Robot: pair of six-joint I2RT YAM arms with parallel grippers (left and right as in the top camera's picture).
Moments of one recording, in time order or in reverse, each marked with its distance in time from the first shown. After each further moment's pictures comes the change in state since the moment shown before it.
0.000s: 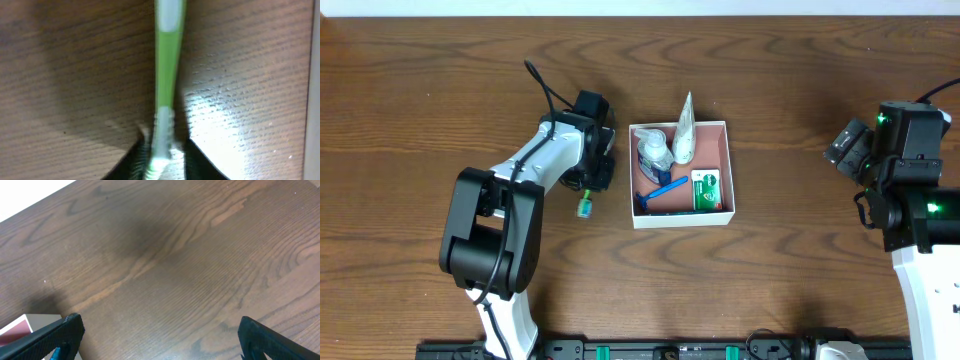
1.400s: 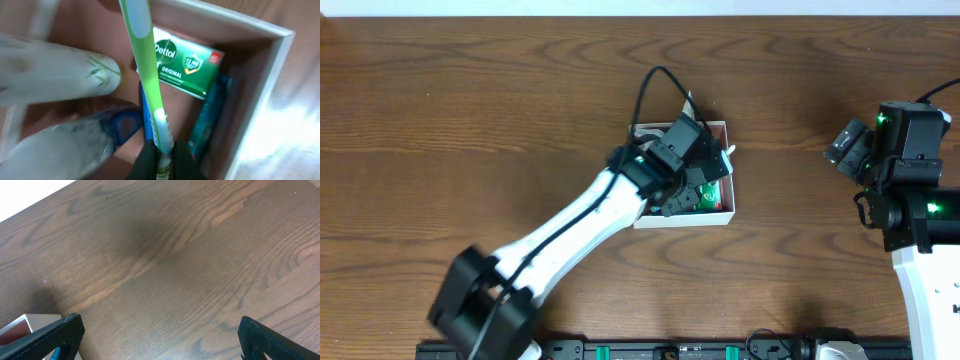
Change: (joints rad) left arm -0.464 -0.280 0.049 0.077 -0.017 0.457; right arm 0.000 0.000 0.000 0.000 0.000 0.000
